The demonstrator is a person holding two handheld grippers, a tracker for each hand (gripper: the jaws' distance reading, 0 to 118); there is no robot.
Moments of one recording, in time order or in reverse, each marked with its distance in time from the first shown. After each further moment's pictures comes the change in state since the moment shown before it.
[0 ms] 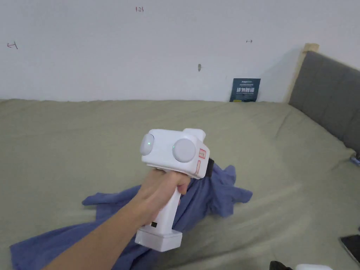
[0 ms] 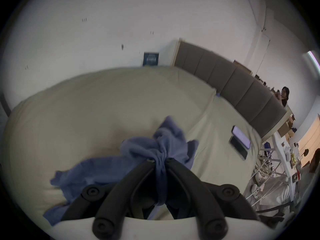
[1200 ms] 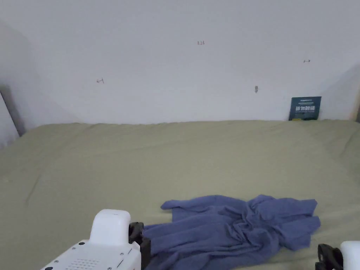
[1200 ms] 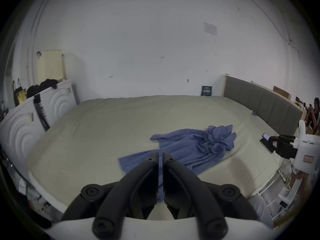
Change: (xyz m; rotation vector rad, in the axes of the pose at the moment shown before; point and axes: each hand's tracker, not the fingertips) left arm -0.616 0.053 0.620 0.388 0.489 0.135; right arm -0.028 0.019 0.014 0.100 0.092 0.091
